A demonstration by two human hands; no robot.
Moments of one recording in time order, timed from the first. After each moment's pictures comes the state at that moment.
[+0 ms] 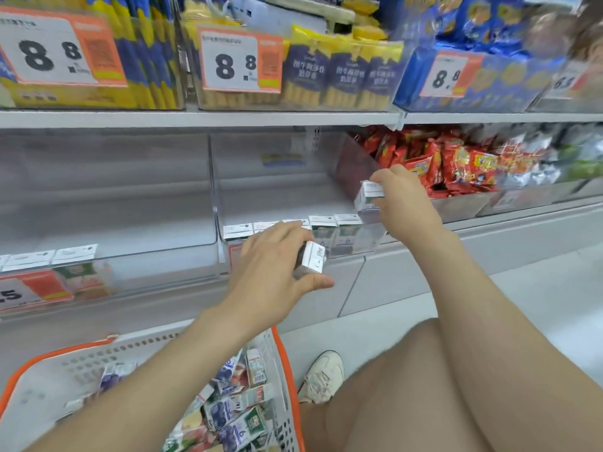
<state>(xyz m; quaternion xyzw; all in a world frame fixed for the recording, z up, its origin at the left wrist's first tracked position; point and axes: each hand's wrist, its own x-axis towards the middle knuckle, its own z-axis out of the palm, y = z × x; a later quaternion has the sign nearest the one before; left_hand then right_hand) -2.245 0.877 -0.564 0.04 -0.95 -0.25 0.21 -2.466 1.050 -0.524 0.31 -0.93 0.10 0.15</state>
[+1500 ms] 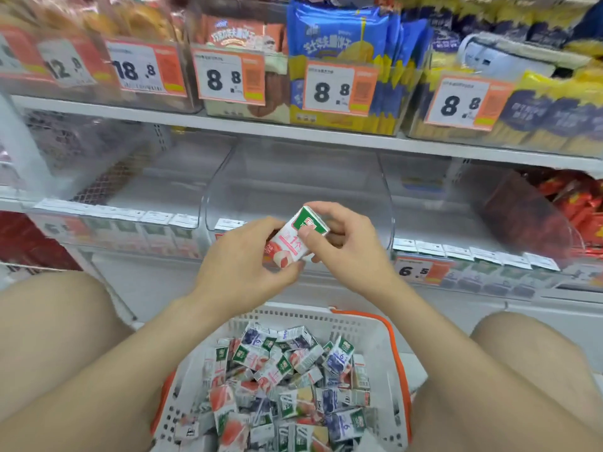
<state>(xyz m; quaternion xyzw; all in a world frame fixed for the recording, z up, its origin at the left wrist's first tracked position) -2.037 0.709 -0.531 0.24 -0.91 -0.21 0.27 -2.201 0.819 -0.523 0.47 -0.66 0.56 -0.20</state>
